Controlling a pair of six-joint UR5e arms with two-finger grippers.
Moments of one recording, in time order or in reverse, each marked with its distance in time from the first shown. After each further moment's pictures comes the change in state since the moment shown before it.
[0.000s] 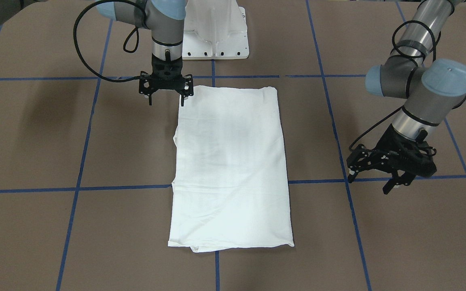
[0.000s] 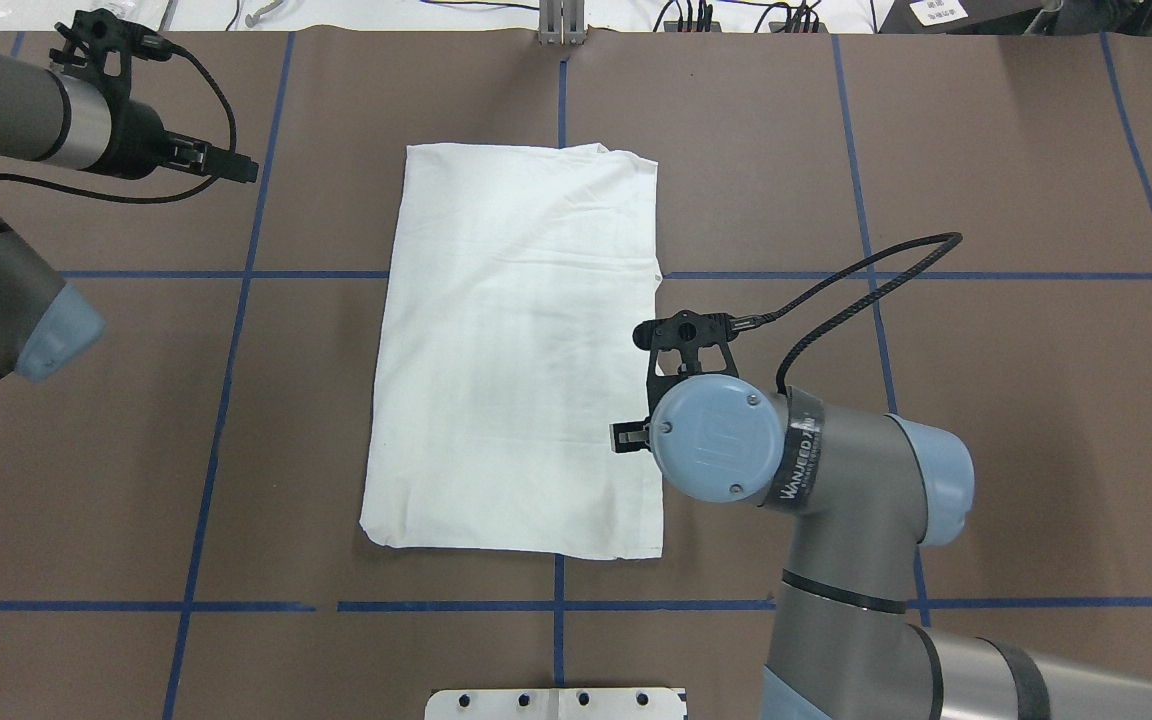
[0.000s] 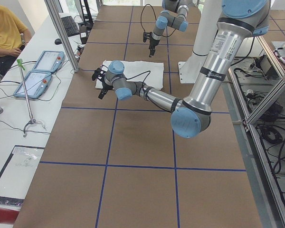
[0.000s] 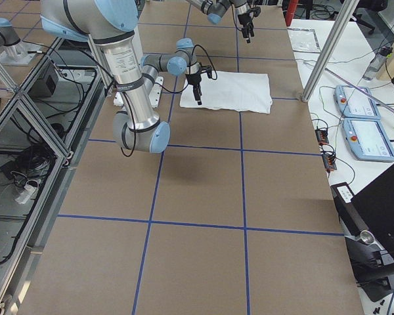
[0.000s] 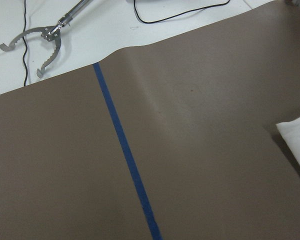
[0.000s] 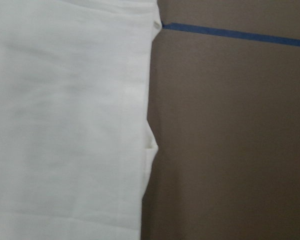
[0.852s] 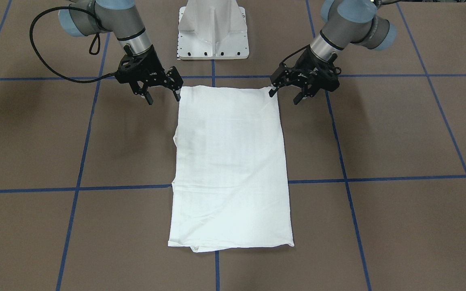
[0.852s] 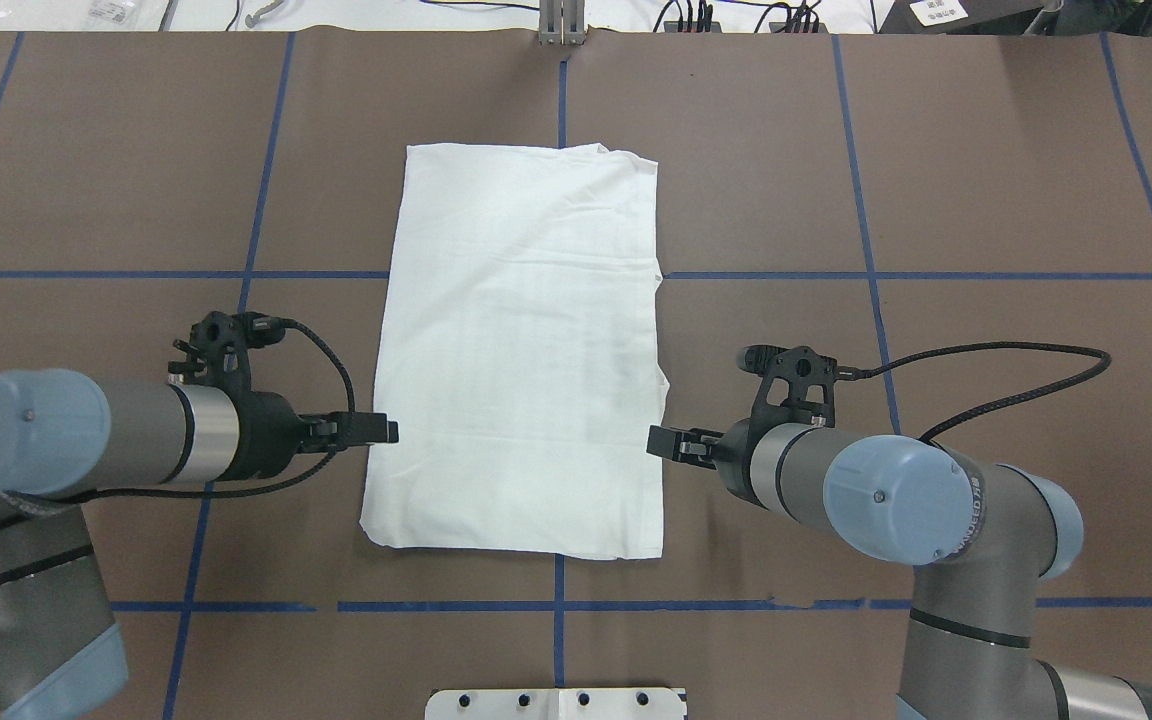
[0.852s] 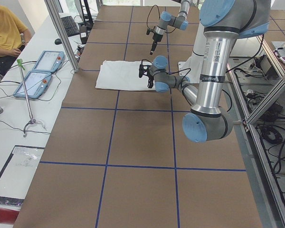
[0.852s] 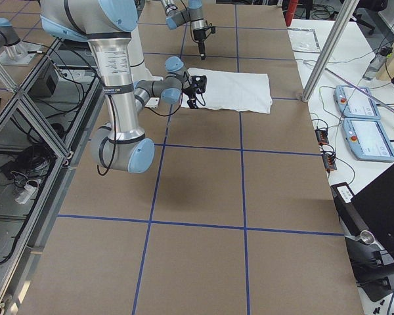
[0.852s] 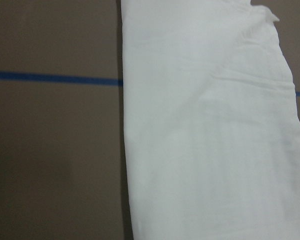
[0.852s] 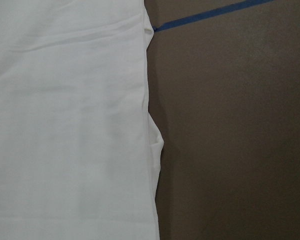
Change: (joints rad) left arm 0.526 0.193 -0.339 -0.023 0.240 -0.649; right arm -0.027 -0.246 0.036 0.492 -0.035 0.233
